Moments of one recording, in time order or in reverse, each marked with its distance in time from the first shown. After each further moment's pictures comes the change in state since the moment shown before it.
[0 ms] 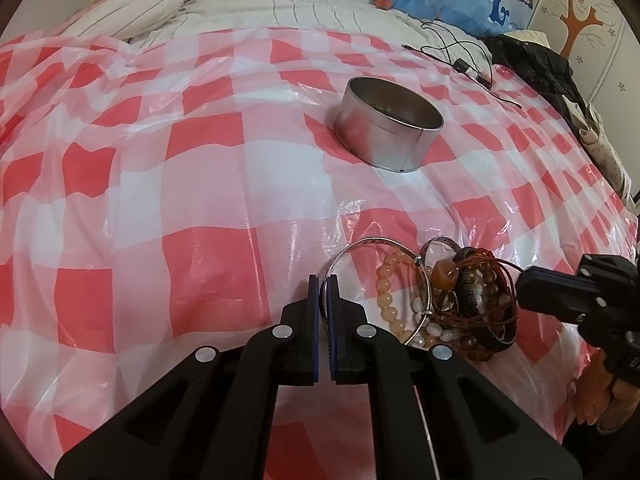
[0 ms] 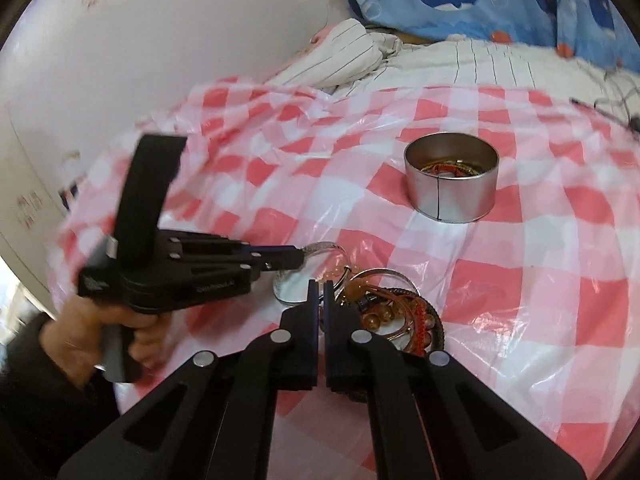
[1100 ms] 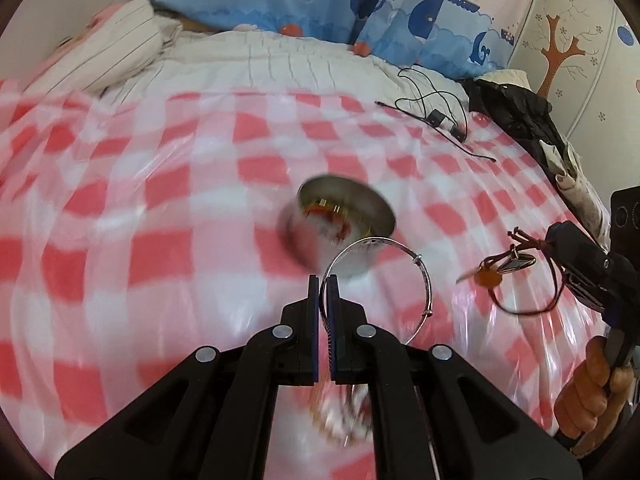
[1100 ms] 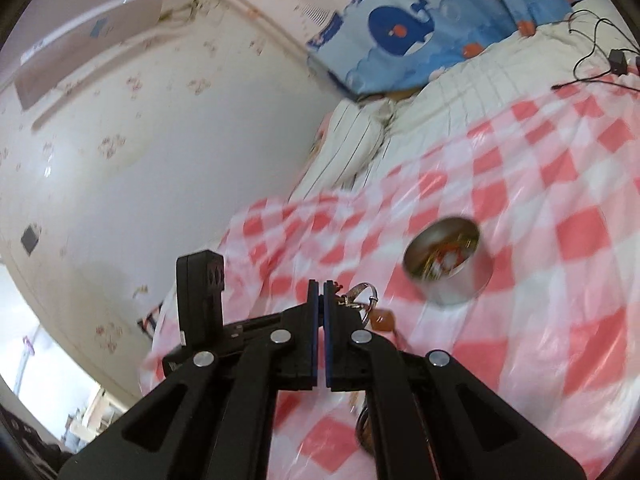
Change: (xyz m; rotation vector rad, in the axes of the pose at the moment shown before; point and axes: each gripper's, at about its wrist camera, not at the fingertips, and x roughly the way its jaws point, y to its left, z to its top) left arm -0.015 -0.033 0.079 0.002 -0.136 -0.083; right arm -0.065 -0.074 0.060 0.278 -0.309 0.234
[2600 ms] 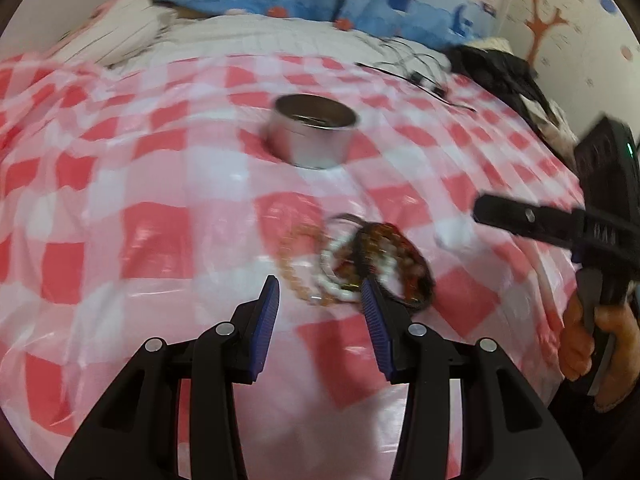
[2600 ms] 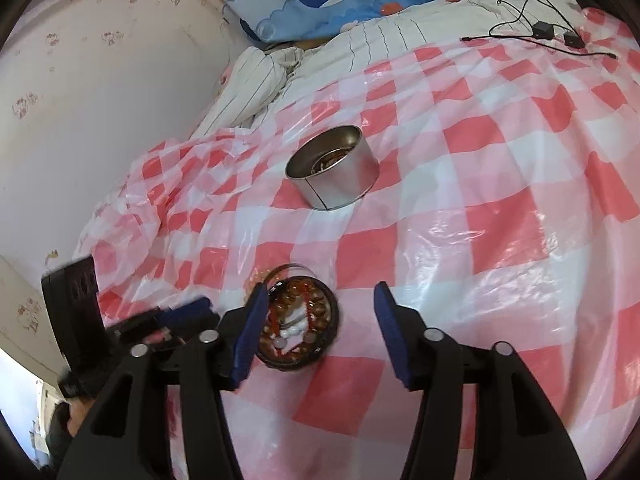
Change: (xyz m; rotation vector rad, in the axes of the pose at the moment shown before) left arm -0.037 -0.030 -0.114 0.065 0.039 -0.013; right arm -0.017 -0.016 -0.075 0.044 0.168 -0.355
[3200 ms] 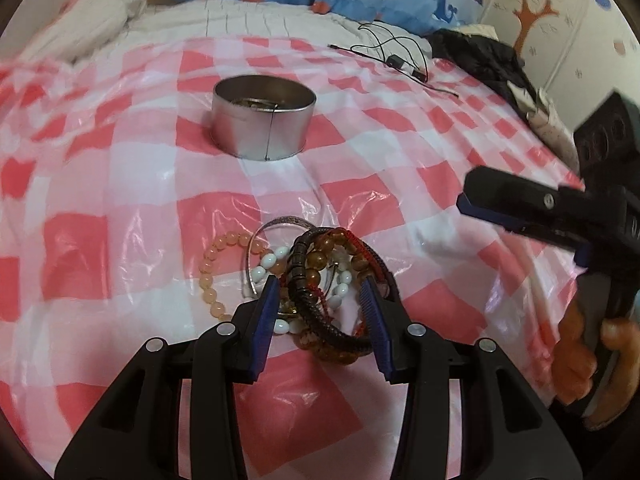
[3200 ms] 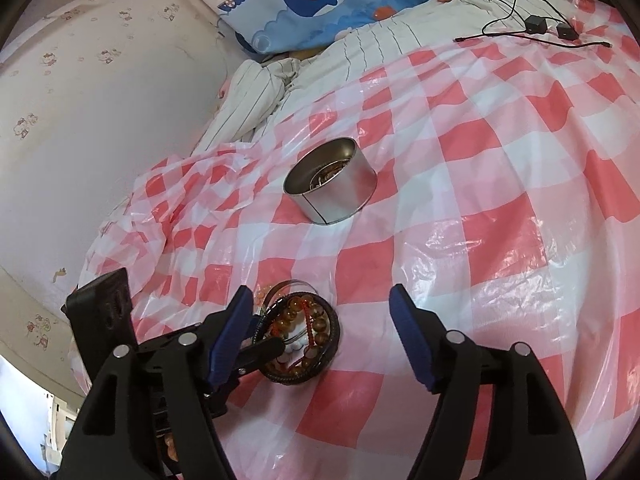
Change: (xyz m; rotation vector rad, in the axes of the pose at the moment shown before) left arm 0.041 -0.020 0.015 -0.035 0.056 -0.080; right arm -0.003 -0.011 0.007 0.028 -0.019 0.021
